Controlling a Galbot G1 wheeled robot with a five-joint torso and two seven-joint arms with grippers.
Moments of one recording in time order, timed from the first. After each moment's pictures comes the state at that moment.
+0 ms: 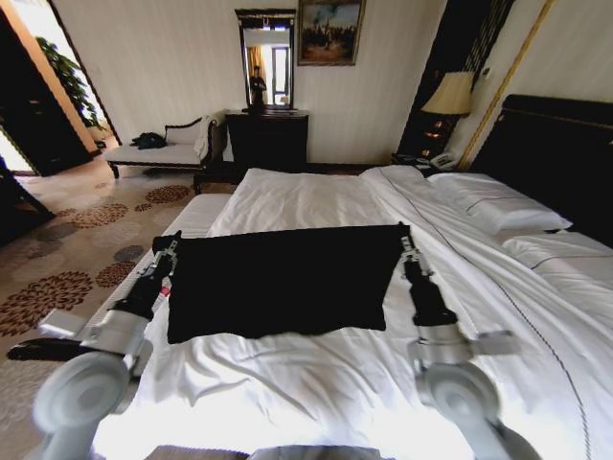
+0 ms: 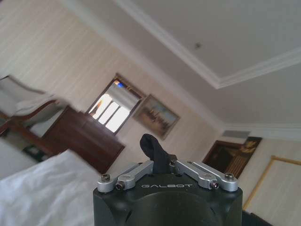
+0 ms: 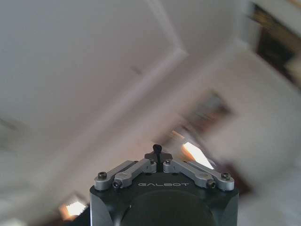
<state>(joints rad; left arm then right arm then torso) 1.52 -1.15 -0.92 -2.51 -1.31 0.22 -0.17 -1.54 1.06 0.58 2.51 1.03 0.17 0.22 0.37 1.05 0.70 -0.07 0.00</state>
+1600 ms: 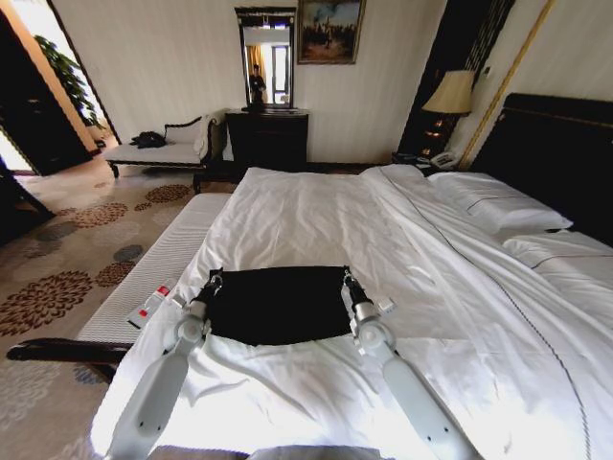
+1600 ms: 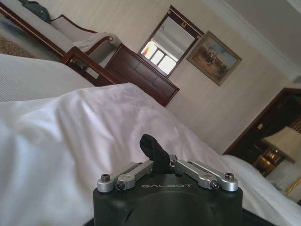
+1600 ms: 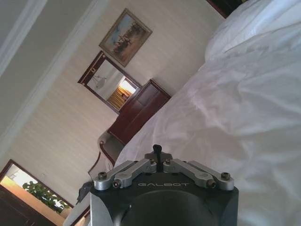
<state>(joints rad) 1.09 -1.16 -0.47 -1.53 -1.05 0.04 0.08 -1.09 1.20 0.22 1.69 1.19 0.20 0.15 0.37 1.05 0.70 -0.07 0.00</state>
